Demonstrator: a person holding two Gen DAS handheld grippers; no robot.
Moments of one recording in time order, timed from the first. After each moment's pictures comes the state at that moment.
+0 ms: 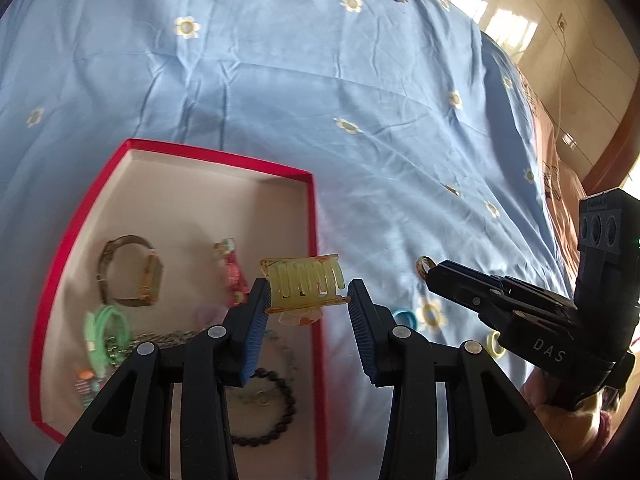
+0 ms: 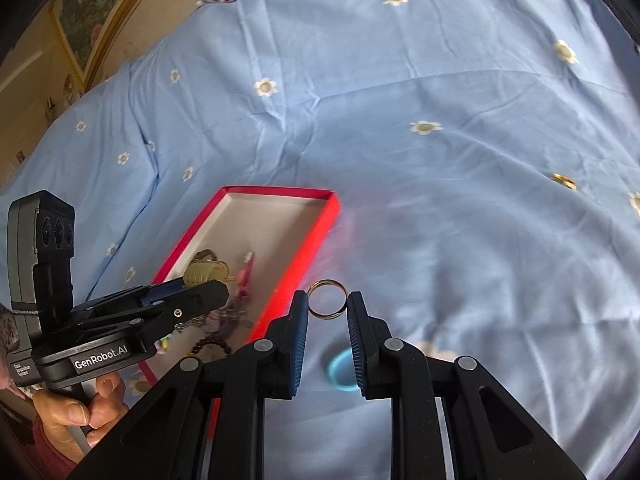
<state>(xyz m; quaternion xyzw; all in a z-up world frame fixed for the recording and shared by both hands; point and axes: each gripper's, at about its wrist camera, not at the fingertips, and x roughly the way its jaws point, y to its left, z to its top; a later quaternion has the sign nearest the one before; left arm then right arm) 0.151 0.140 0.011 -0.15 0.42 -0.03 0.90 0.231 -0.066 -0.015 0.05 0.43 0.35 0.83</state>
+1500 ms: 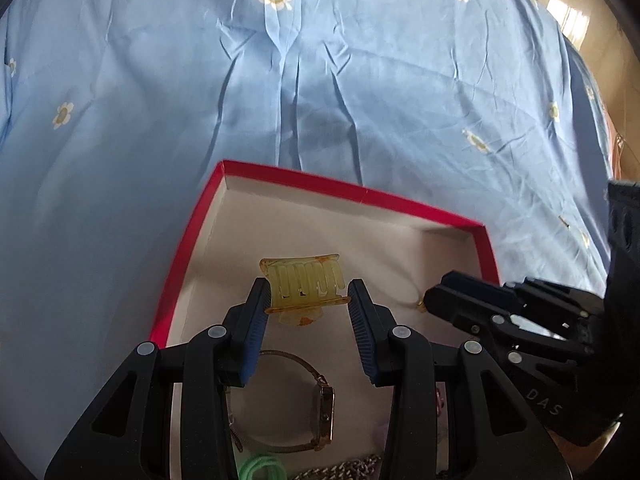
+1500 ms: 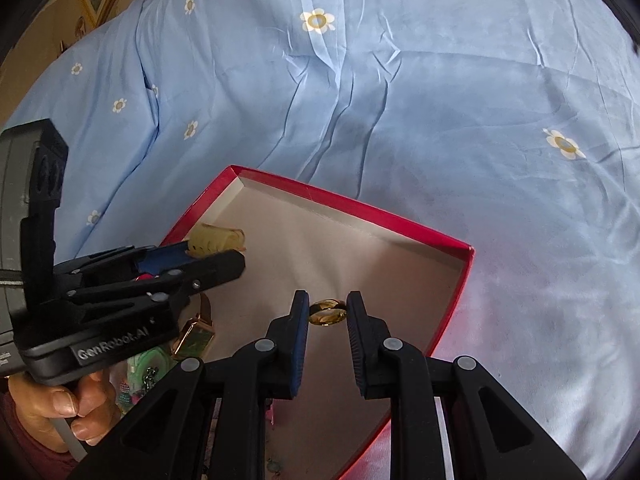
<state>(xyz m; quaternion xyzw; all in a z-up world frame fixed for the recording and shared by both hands) 0.232 0.243 -0.035 -0.12 0.47 0.06 0.88 0.299 0.079 -0.062 -0.04 0.46 0.39 0.80</state>
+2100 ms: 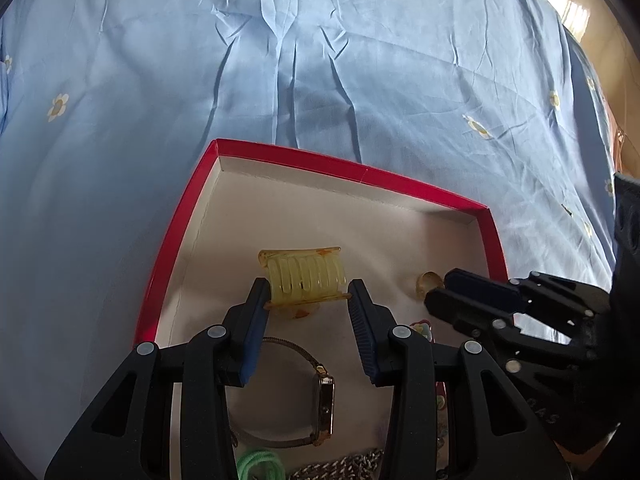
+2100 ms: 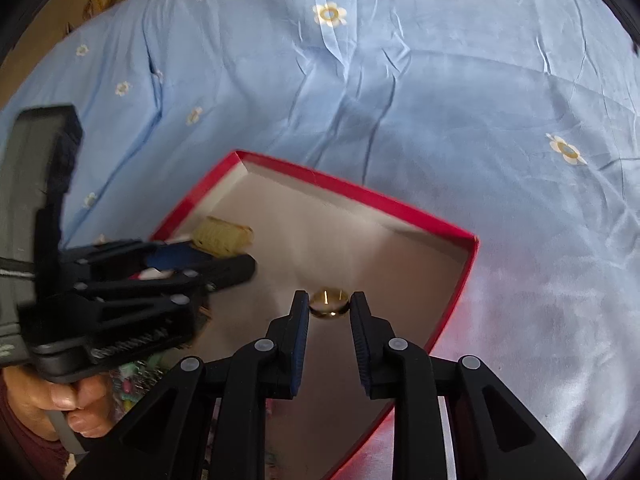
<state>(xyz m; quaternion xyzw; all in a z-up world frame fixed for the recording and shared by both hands) 0.230 0.240 -0.043 -0.12 0.48 0.05 0.87 0.292 0.082 -0.068 -0.07 0.47 0.39 0.79</state>
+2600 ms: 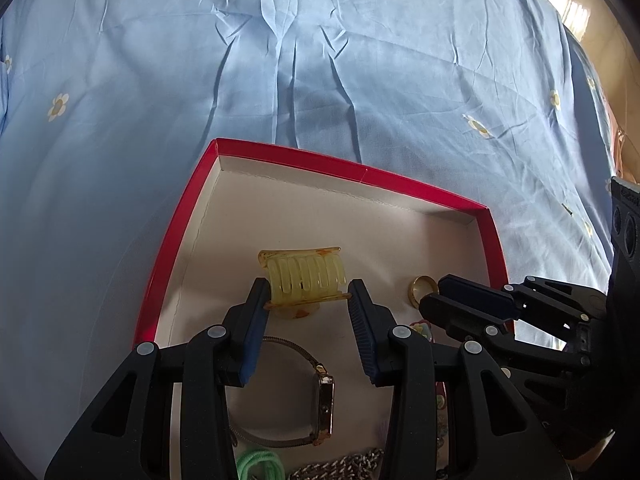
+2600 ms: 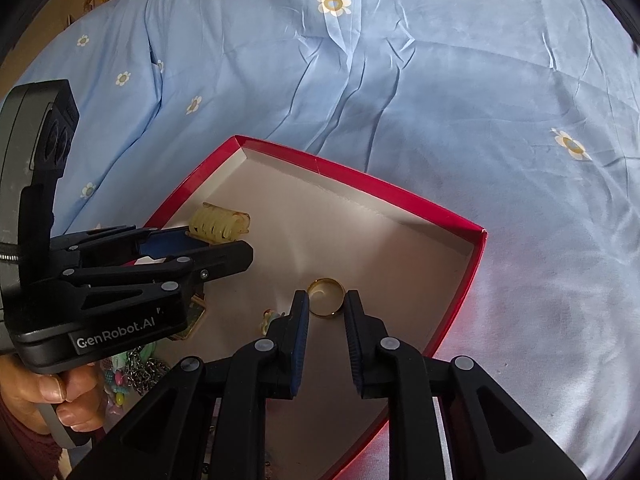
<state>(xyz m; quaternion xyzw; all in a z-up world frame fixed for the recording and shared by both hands) 0.230 0.239 -0.042 -0.12 0.48 0.05 0.87 0.288 0.083 -0.074 -0.08 0.47 0.39 0.79</state>
